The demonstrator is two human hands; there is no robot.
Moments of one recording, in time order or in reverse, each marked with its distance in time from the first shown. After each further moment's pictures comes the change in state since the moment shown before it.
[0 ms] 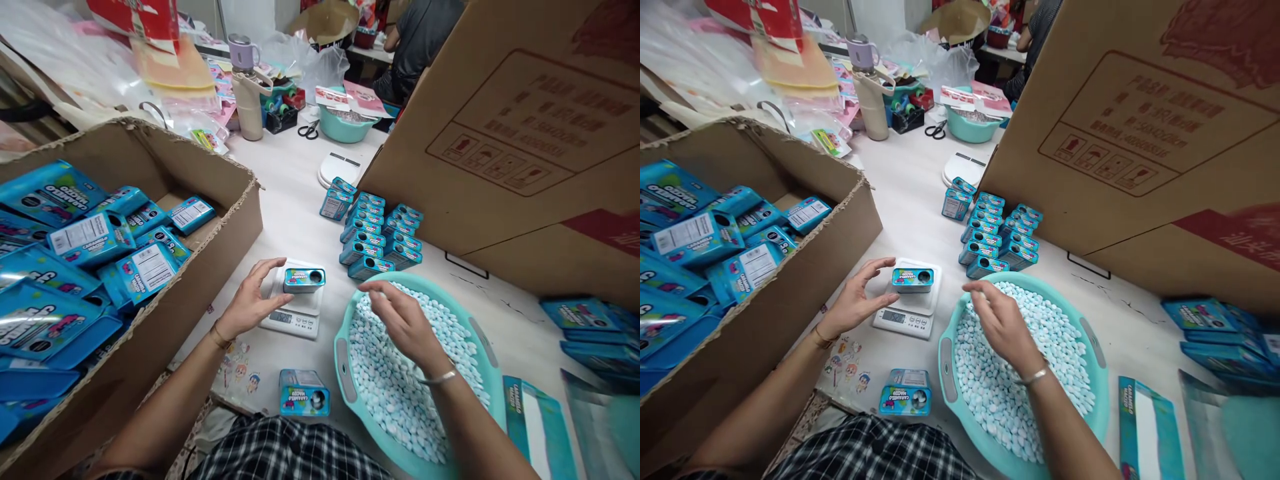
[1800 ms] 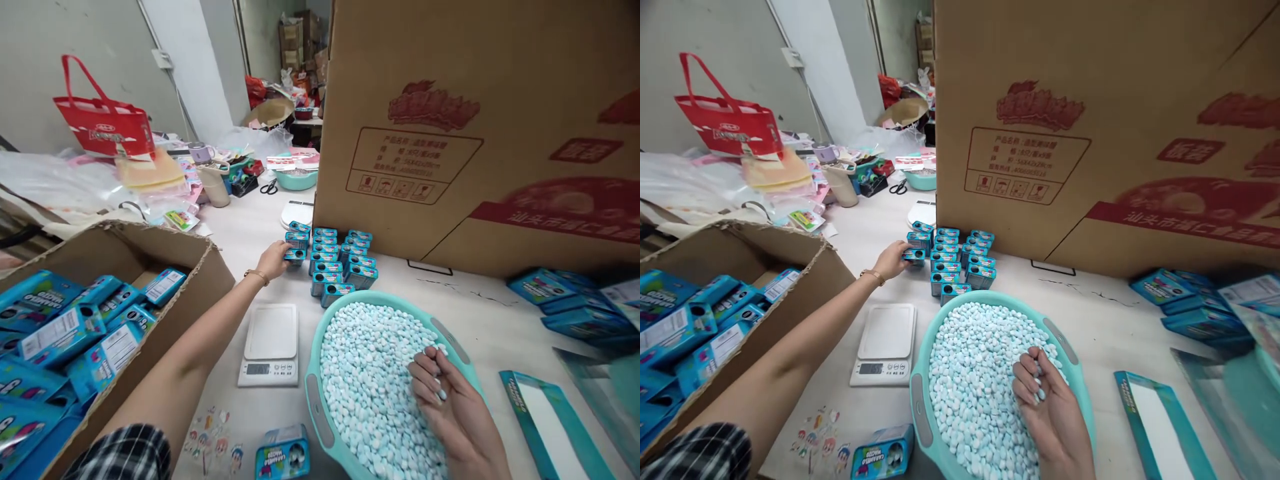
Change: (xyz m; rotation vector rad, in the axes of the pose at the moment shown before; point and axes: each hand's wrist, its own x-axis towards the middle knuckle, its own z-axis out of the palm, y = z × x) left_hand 0.223 0.005 0.060 0.777 -0.172 0.132; right_hand -0.100 0.067 -0.027 1.926 0.620 0.467
